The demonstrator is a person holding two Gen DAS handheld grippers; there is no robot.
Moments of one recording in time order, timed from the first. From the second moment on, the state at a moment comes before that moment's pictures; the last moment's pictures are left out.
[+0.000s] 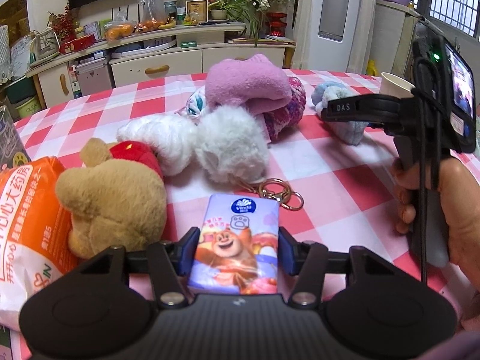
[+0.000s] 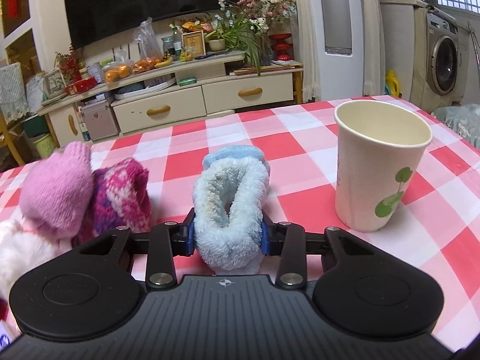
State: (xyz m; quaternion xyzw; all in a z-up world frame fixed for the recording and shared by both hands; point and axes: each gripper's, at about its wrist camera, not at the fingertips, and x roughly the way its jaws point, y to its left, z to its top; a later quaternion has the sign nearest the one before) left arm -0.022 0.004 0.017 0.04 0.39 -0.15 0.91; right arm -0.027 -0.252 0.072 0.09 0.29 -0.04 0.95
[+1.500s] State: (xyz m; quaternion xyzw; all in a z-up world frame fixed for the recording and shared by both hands) left arm -0.069 0.033 0.060 -0.03 0.34 -0.16 0.93; right arm -0.144 -0.249 0.082 0.12 0.29 -0.04 0.95
